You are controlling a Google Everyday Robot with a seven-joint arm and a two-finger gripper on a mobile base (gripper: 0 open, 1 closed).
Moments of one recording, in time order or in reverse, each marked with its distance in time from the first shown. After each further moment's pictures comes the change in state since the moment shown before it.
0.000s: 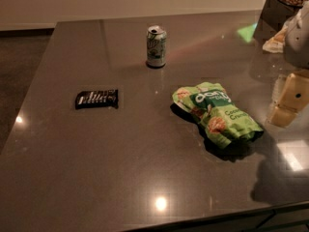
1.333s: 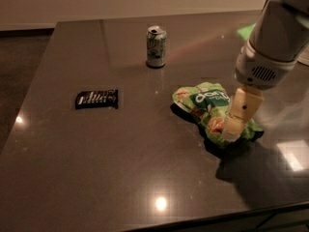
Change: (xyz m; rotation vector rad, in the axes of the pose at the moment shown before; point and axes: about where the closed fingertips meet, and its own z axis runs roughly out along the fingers) arm -0.026 0.011 0.076 -0.166 0.081 0.159
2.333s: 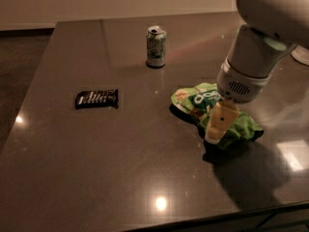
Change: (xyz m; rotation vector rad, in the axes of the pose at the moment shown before) arm -0.016 0.013 0.039 -0.047 0.027 0.061
